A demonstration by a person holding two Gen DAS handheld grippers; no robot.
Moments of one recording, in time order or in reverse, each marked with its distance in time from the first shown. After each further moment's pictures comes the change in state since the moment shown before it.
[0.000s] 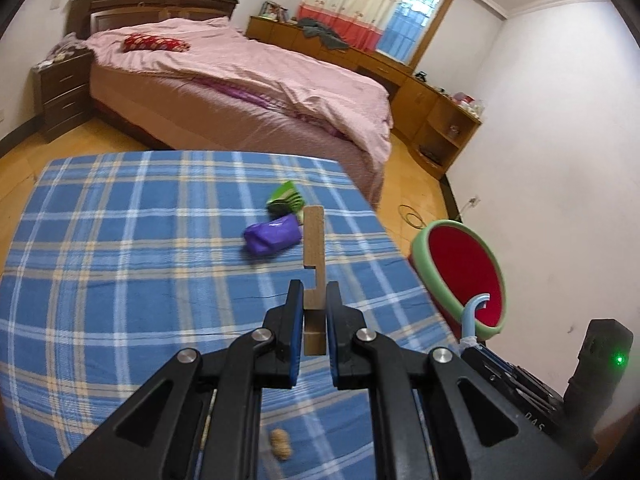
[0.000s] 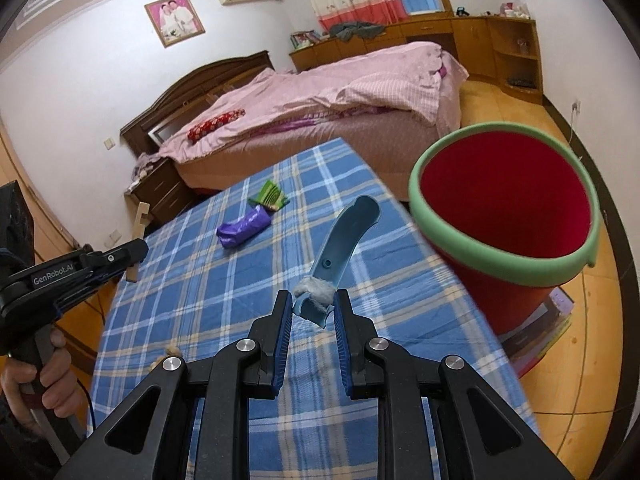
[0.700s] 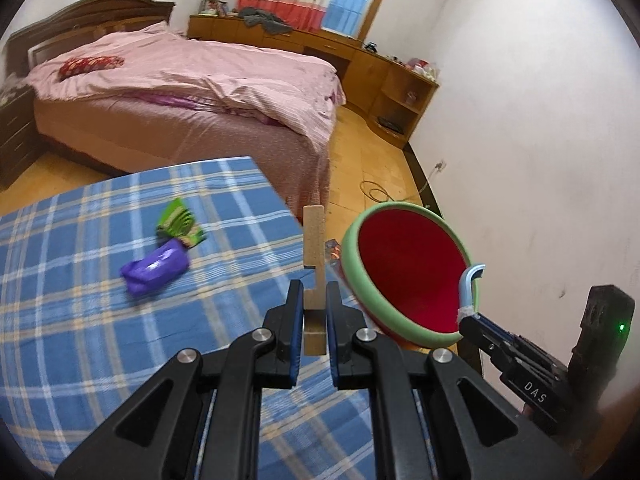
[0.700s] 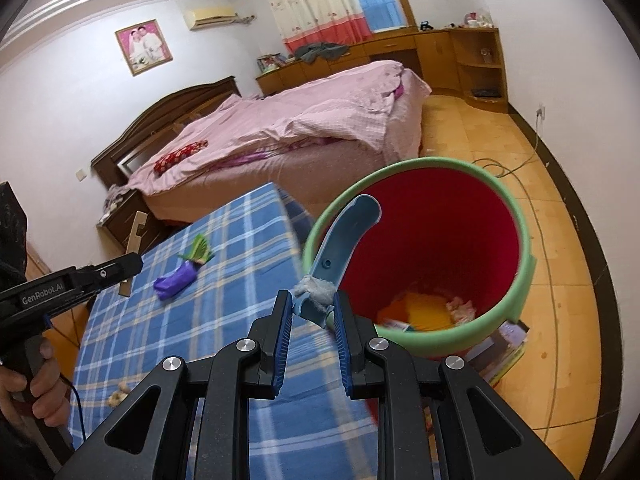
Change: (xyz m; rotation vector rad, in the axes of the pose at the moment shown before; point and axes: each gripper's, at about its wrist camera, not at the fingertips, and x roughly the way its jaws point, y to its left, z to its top) left arm 0.065 -0.106 0.020 0.171 0.069 -0.083; right arm -0.018 -0.088 0.039 0.056 -0.076 -0.090
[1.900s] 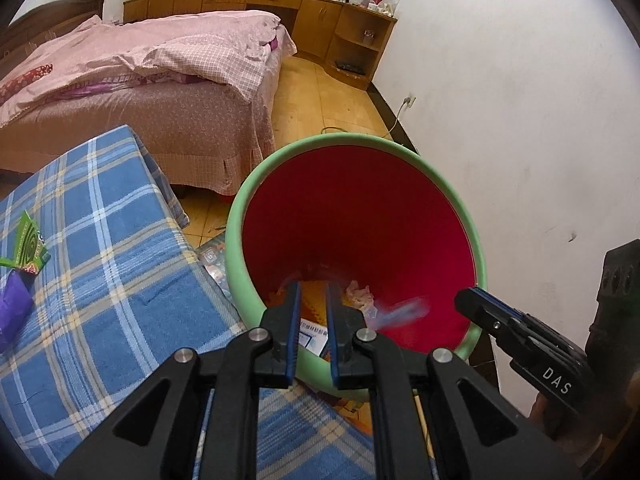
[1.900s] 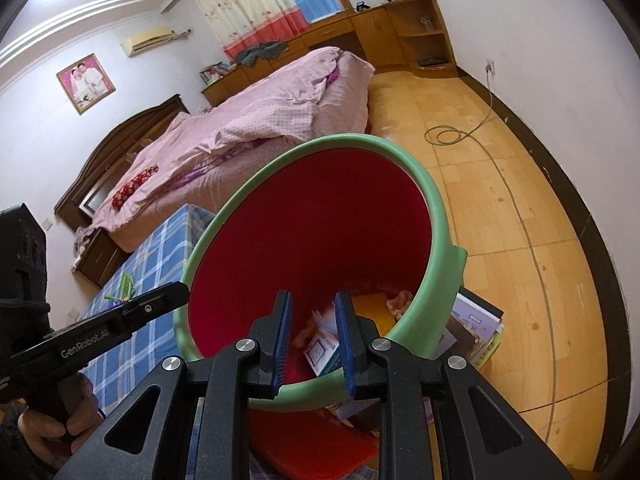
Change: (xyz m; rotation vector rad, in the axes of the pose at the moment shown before) left arm 0.142 -0.093 -0.005 0.160 0.177 -0.061; right arm 0.030 -0.106 0.005 0.195 0.015 -0.076
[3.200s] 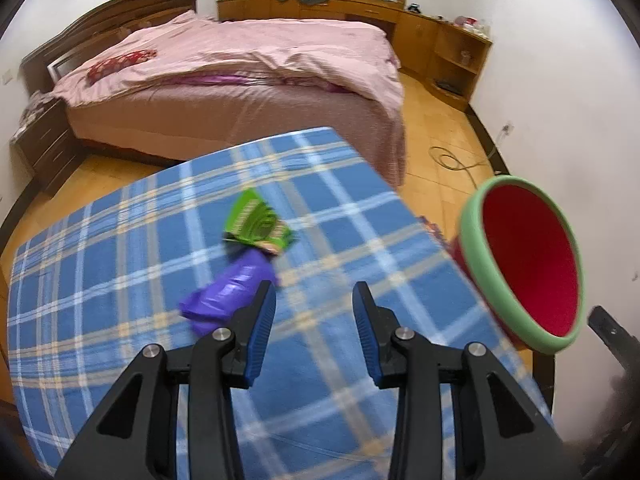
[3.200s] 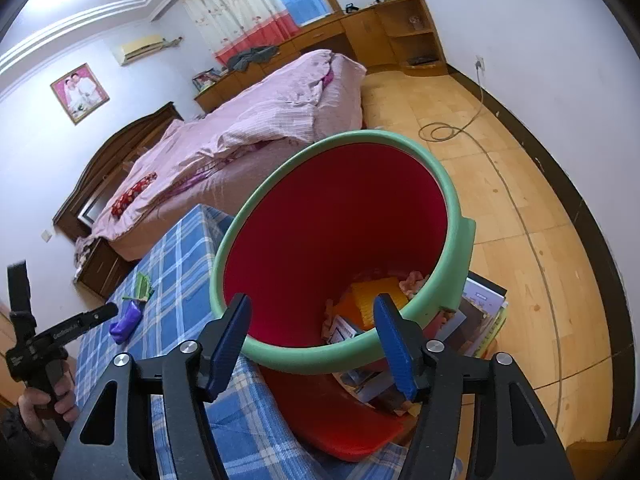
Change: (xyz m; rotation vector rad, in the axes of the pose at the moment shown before) left arm -0.088 0.157 -0.015 -0.143 -0.037 0.317; right arm -0.022 0.029 -0.013 0.046 -0.011 -0.020
